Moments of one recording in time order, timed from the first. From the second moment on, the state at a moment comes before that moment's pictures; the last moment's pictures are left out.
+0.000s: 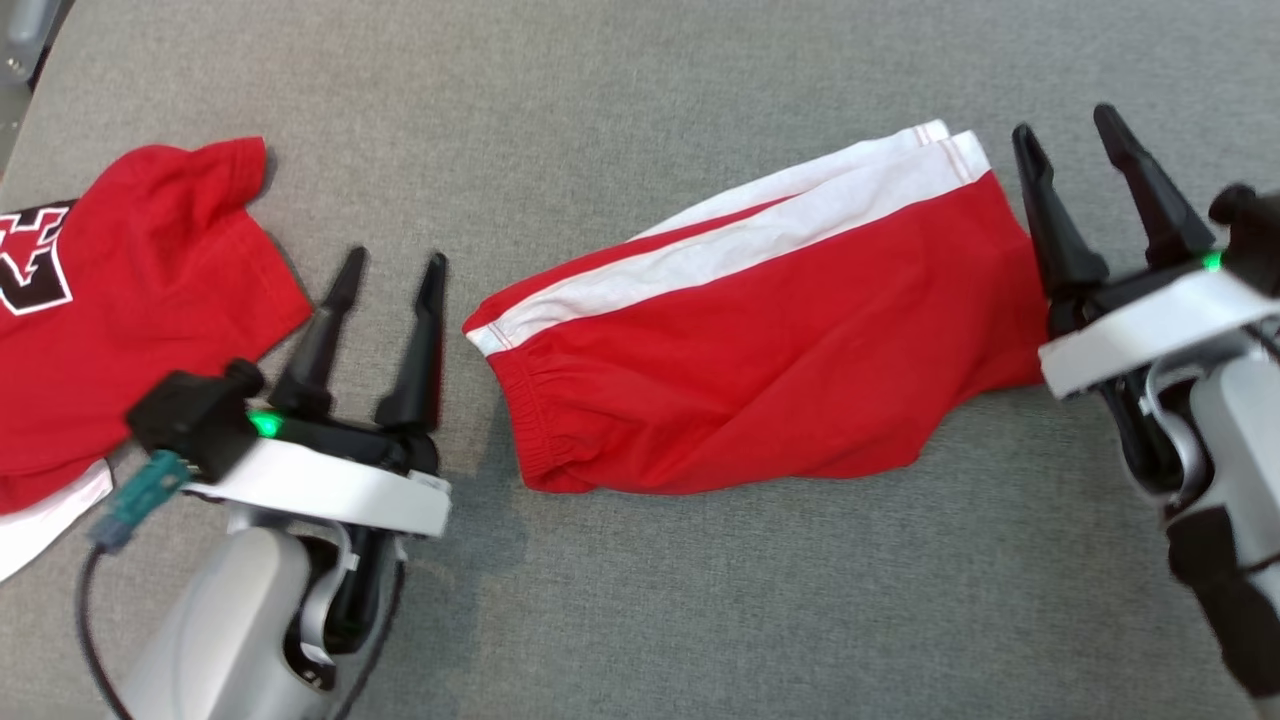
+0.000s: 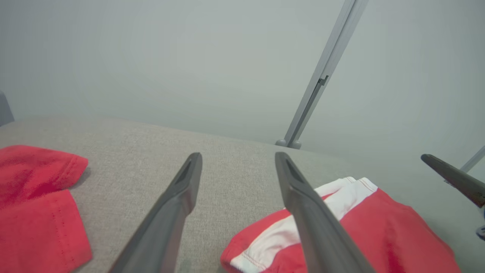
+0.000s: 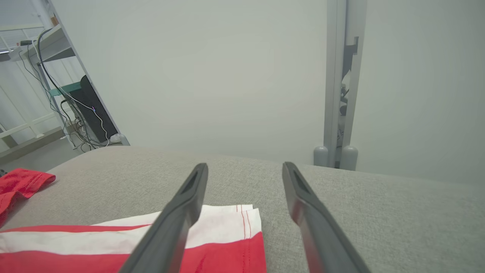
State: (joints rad) left arm -0.37 0.29 -0.43 0.09 -0.72 0.08 -0.26; right arm -0.68 -0.34 0.39 0.45 0.56 0.13 -0.26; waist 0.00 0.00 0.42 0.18
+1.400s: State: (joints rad) left arm -0.27 0.22 -0.26 0.13 -0.50 -0.01 -0.26; right arm -0.46 -0.31 0.28 0.39 0.39 0.13 -0.24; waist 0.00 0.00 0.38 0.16
